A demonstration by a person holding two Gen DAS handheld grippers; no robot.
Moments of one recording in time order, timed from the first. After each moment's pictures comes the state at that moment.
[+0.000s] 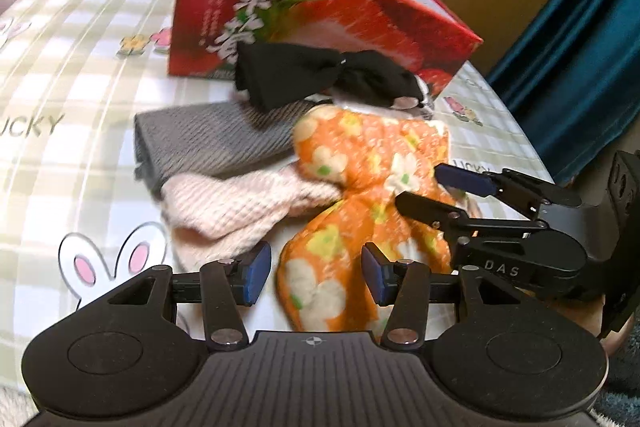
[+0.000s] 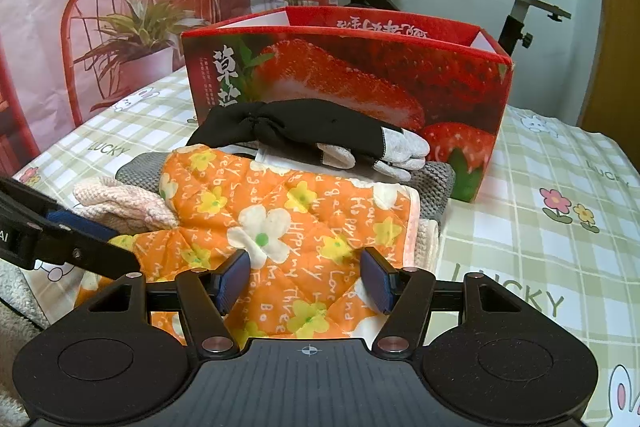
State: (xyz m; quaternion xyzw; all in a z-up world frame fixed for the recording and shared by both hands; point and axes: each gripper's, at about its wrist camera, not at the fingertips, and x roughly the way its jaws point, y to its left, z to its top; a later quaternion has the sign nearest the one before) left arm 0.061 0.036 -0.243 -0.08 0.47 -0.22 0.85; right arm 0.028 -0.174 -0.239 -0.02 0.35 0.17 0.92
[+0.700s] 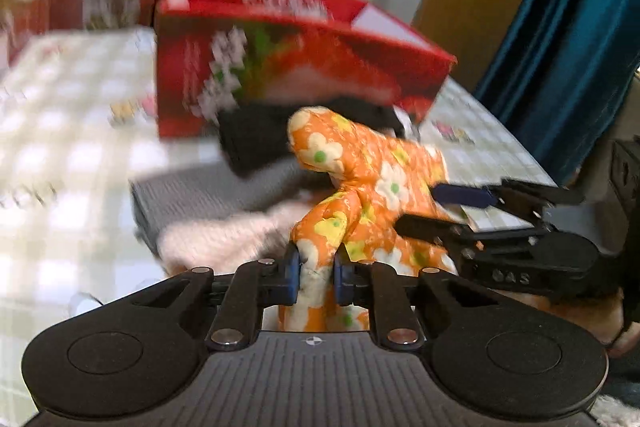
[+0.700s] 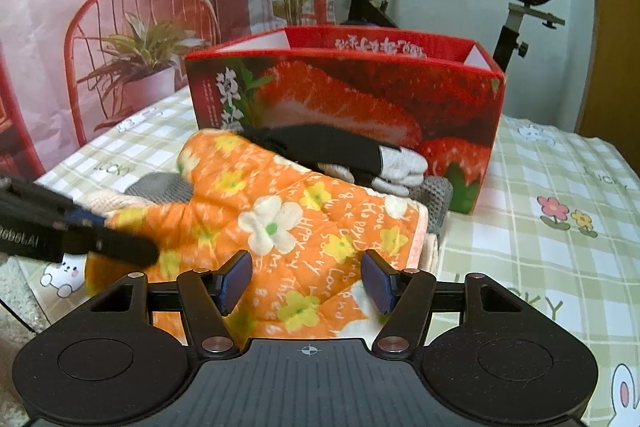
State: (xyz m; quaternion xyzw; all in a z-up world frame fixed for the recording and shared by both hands) left arm 0.050 0.024 -0.226 -0.03 0.38 -0.23 0.90; right arm 0.020 -0.176 -0.232 0.00 0.32 0.17 0.93
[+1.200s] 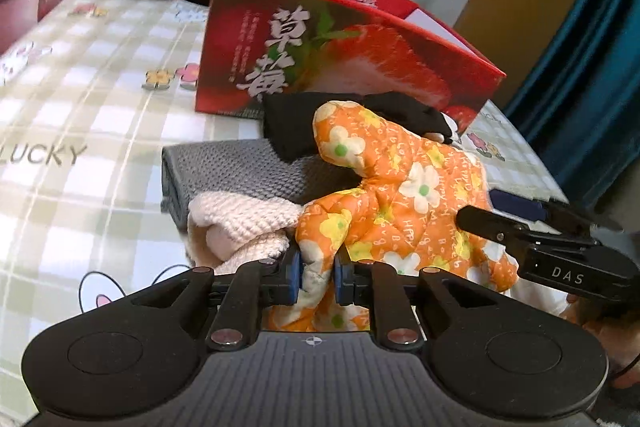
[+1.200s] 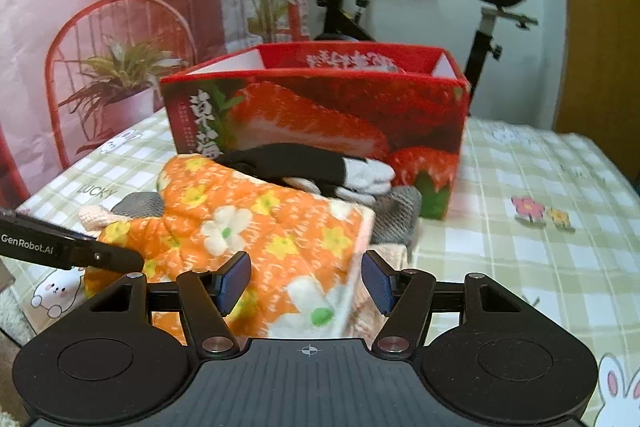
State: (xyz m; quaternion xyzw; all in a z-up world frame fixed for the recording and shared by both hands) left arm 0.067 0.043 -0.242 -0.09 0.42 -0.19 0.88; right arm 0.021 -0.191 -0.230 0.03 0.31 0.13 0.94
